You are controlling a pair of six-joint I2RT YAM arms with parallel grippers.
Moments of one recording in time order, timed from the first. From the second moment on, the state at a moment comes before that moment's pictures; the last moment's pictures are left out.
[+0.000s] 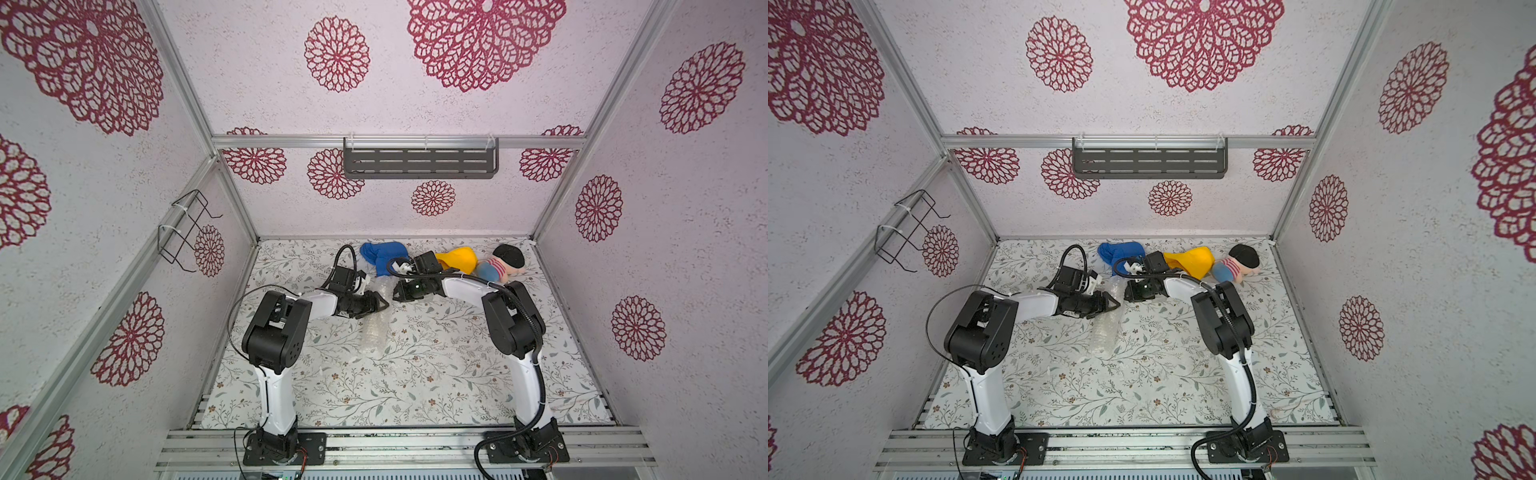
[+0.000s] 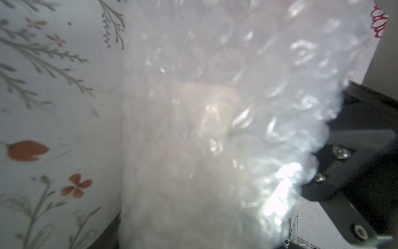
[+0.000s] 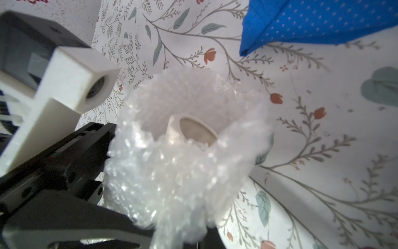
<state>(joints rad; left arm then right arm) -0.33 2.00 1.13 -0.07 0.61 -0.49 0.53 2.19 1.58 -0.29 -0.59 0.28</state>
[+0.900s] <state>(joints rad) -0.34 2.00 1.13 -0.07 0.61 -0.49 0.59 2.14 1.46 -0.25 -0.40 0.37</state>
